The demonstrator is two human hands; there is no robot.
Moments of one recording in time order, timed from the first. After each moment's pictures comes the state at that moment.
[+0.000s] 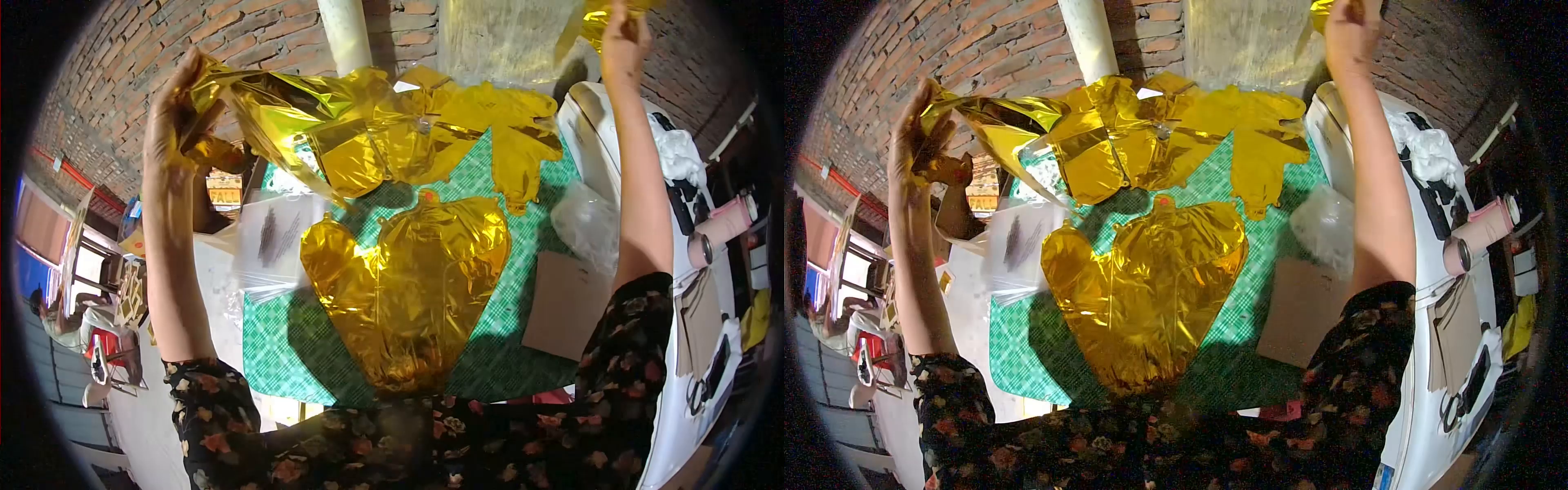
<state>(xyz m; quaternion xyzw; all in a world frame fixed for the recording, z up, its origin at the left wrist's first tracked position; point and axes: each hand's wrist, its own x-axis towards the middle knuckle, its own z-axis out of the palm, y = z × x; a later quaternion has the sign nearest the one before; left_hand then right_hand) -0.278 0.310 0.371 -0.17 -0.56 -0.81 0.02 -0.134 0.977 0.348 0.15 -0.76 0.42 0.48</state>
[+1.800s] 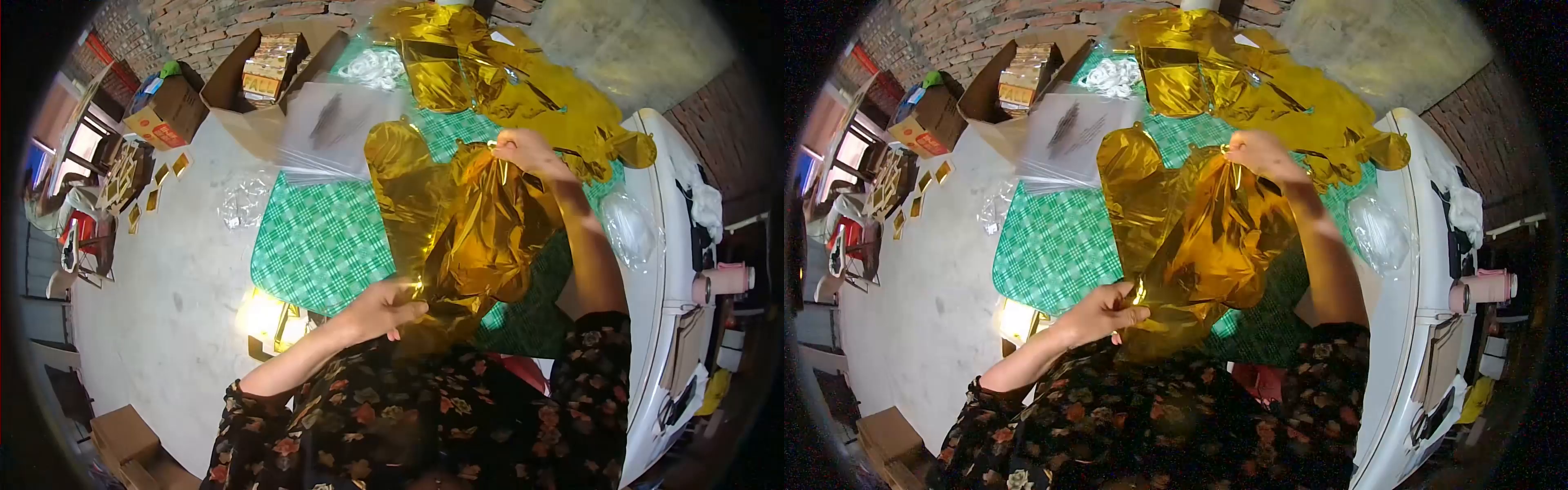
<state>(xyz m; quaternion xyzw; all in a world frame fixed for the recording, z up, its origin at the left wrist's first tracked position) 0.007 0.244 0.114 -0.14 -0.66 -0.57 -0.47 -0.152 0.638 0.122 0.06 -0.97 0.23 -0.05</state>
